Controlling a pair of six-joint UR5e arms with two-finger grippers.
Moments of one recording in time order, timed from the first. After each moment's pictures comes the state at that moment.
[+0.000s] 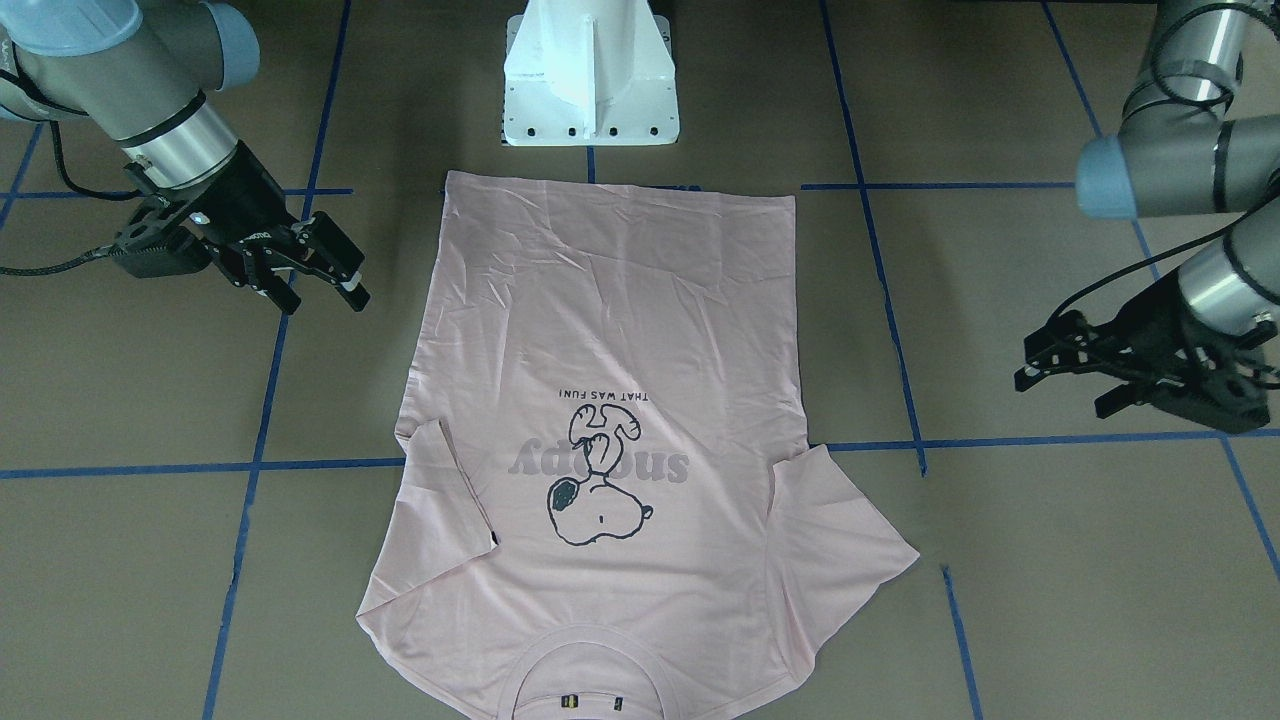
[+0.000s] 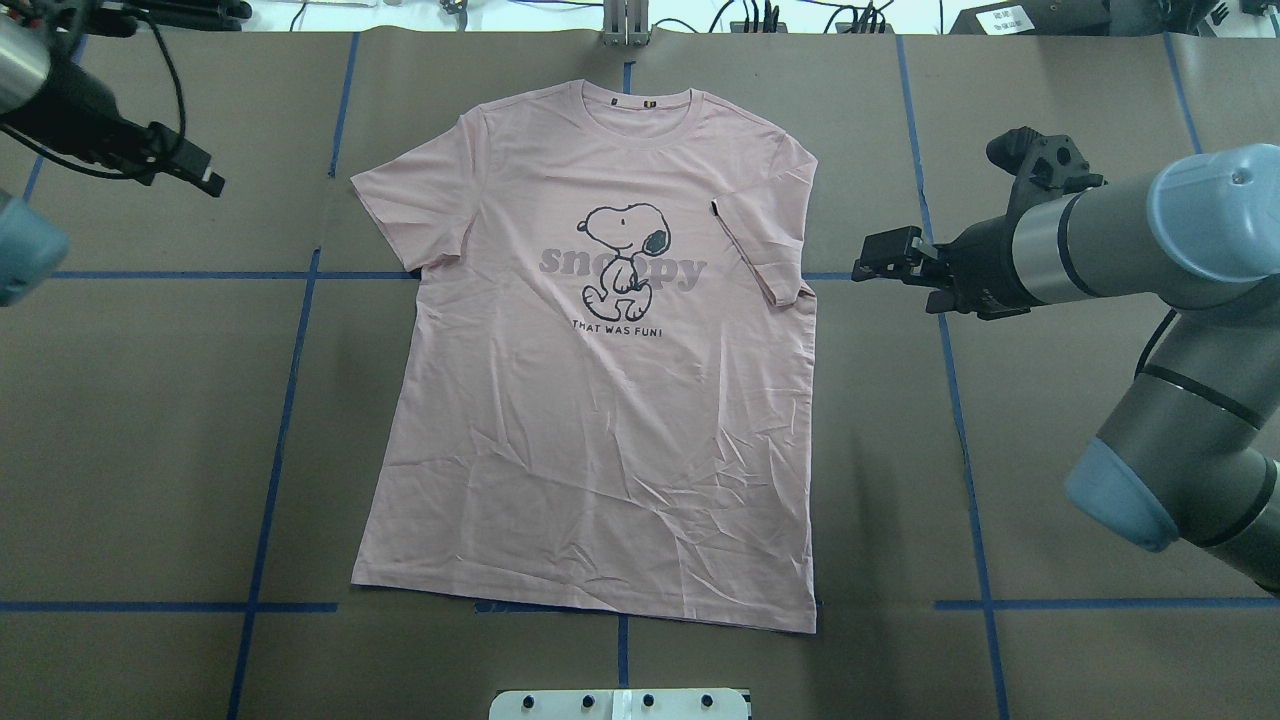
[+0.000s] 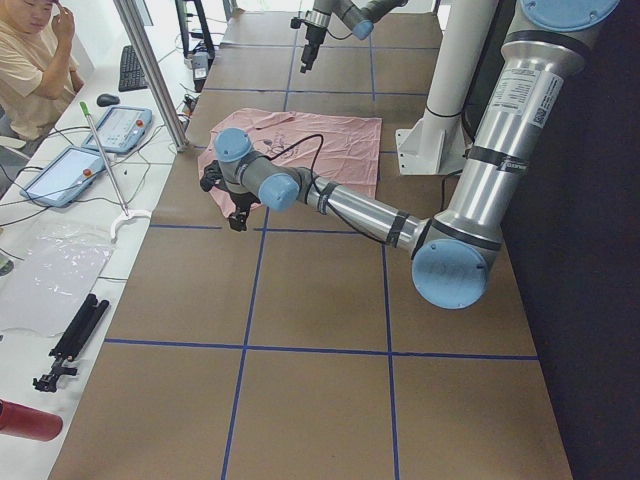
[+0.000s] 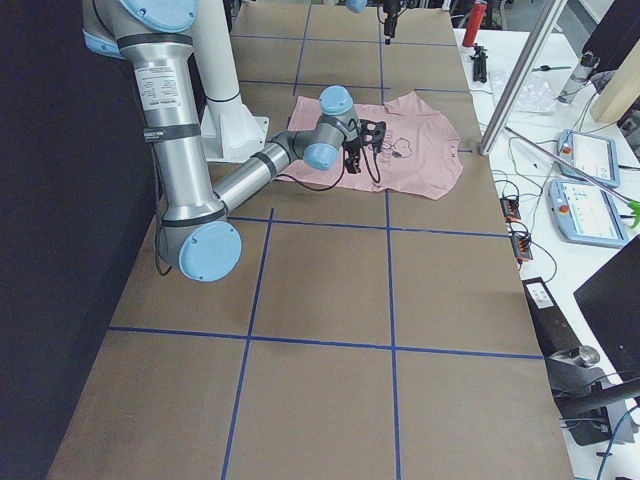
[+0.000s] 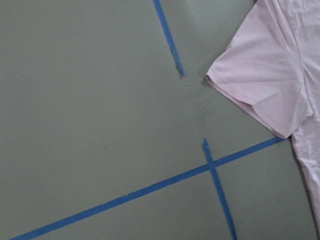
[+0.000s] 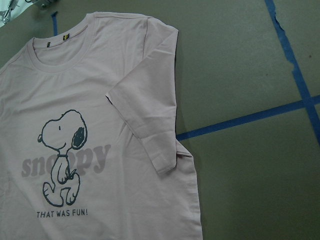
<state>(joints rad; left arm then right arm) -1.12 -1.98 -1.46 -2.01 -2.35 -0.58 0.78 -1.38 1.95 -1.05 1.96 1.44</state>
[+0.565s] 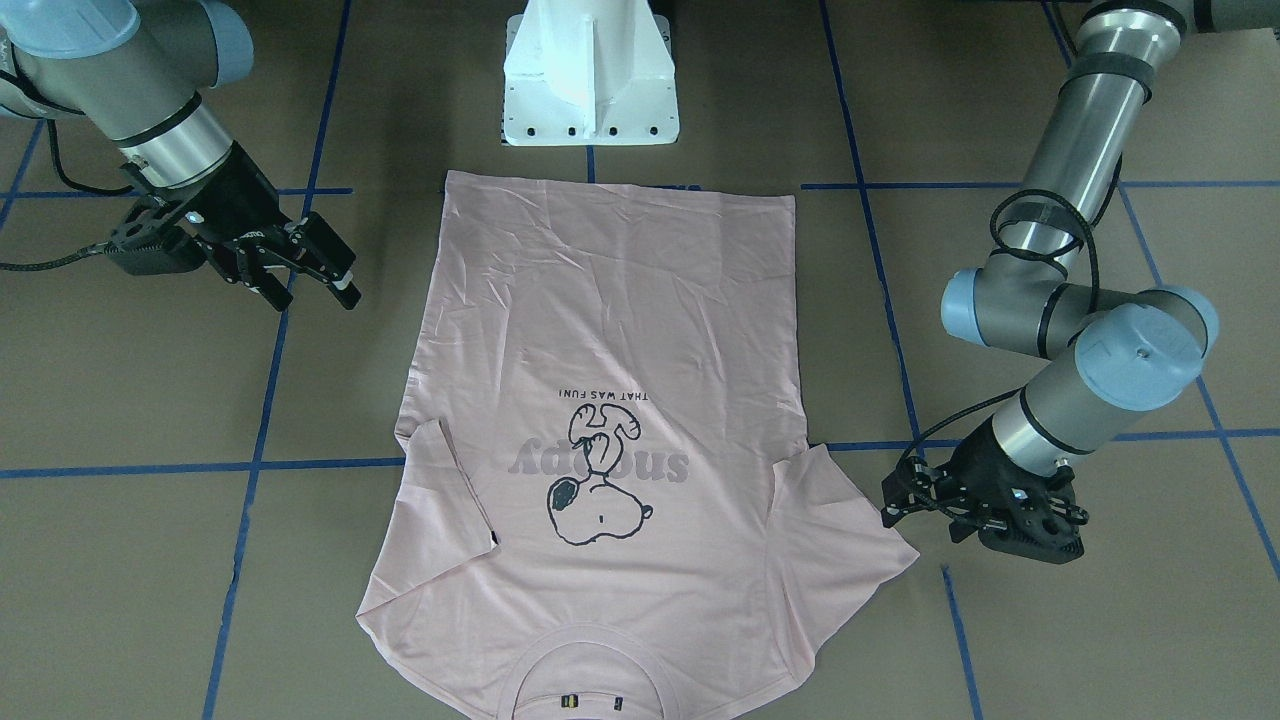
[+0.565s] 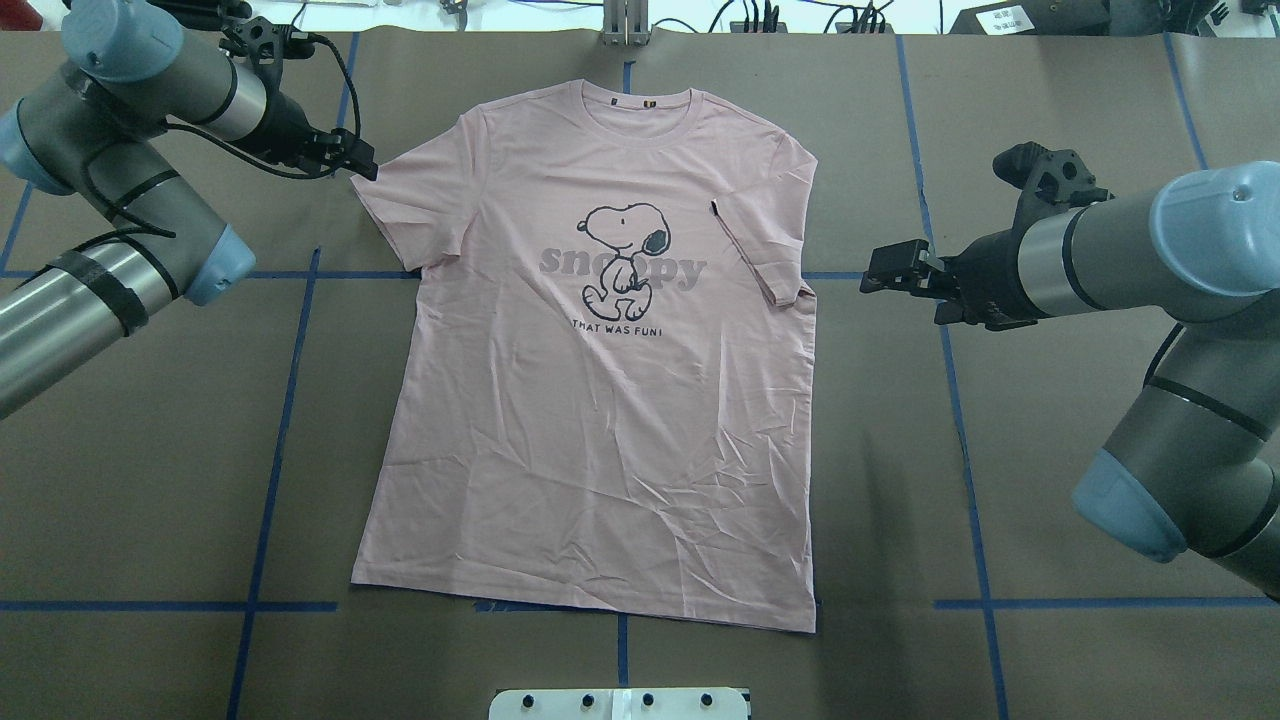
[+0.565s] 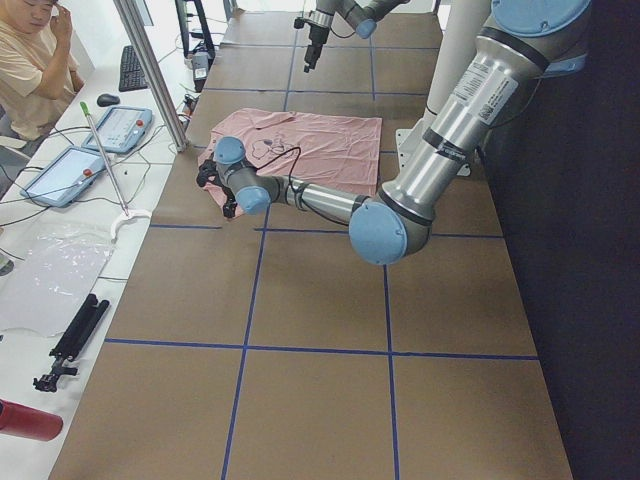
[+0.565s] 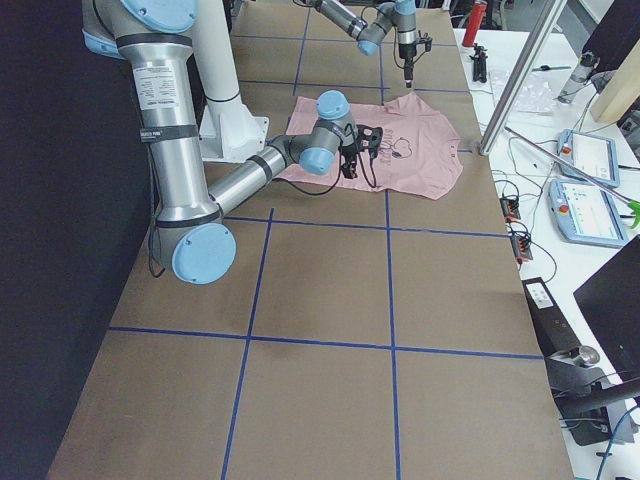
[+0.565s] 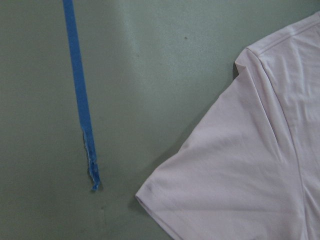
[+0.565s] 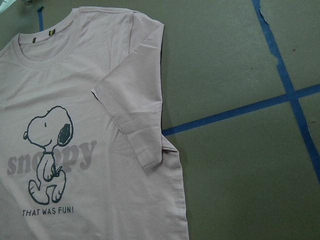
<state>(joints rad) -0.97 -2.24 -0.98 -2.44 -2.12 -0.82 0.77 -1.40 1.95 -1.05 1.95 1.44</state>
